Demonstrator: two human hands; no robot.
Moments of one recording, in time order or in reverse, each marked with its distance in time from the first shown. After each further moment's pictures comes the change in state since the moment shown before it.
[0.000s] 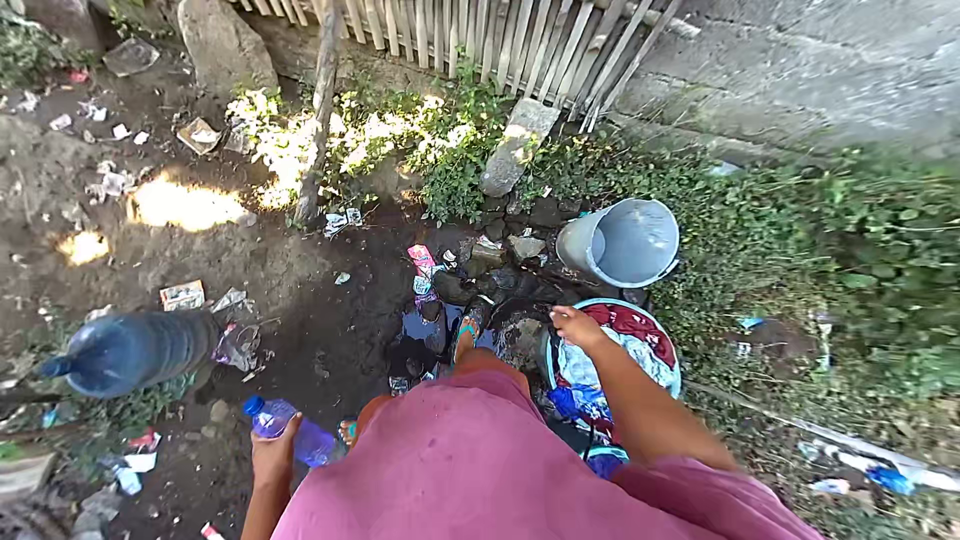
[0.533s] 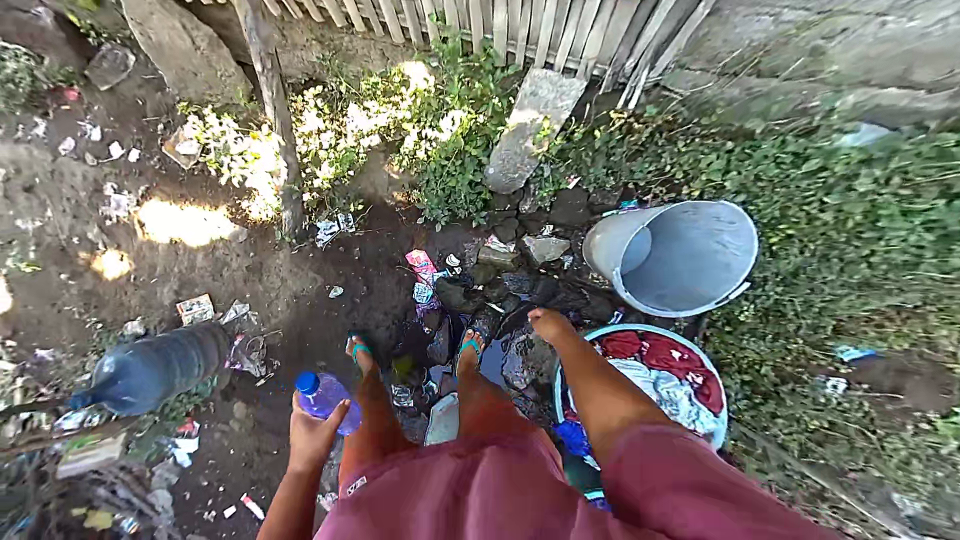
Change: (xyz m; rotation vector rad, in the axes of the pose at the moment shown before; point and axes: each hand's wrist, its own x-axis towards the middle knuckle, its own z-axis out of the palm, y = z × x) left_hand -0.032 0.176 0.230 0.197 -0.178 0.290; right_hand 0.232 -0.061 -0.046 -0.500 -0.294 -0.064
